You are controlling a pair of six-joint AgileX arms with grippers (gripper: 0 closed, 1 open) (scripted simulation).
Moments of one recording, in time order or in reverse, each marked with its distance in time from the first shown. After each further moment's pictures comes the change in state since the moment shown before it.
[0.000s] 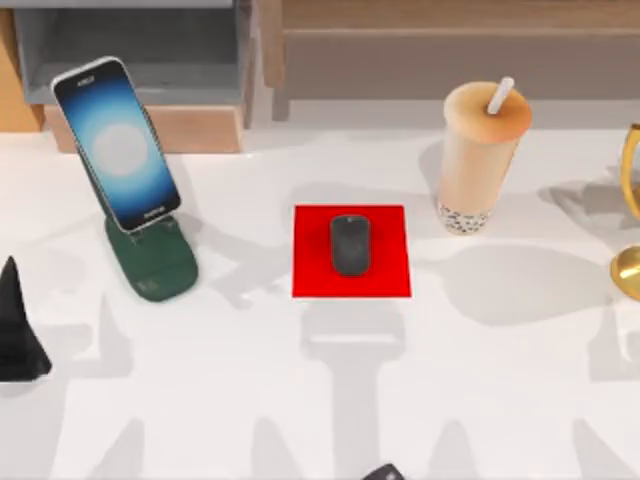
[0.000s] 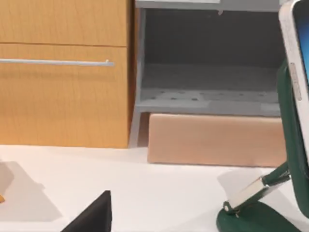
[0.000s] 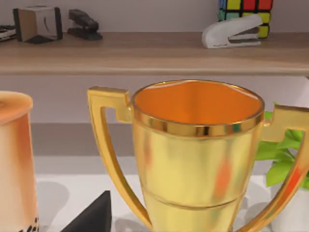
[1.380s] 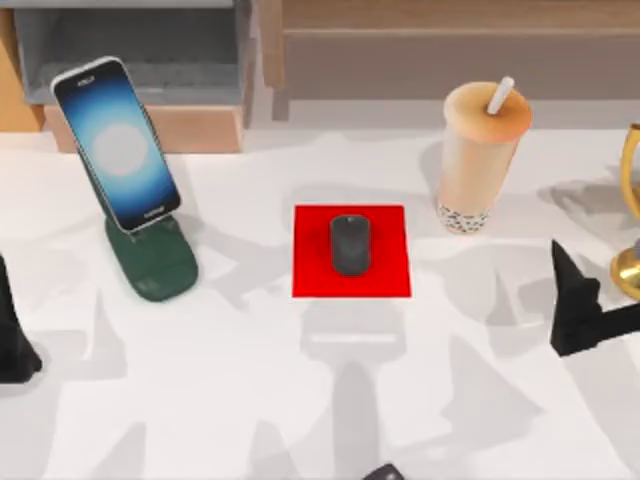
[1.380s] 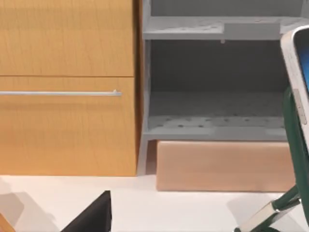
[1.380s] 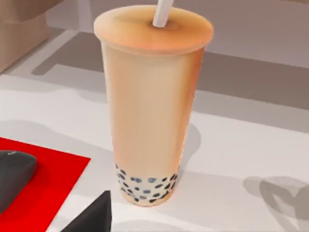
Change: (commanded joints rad) left arm 0.062 -0.065 -0.038 0.048 0.059 0.032; right arm 0.444 0.985 0.153 0.607 0.197 0.003
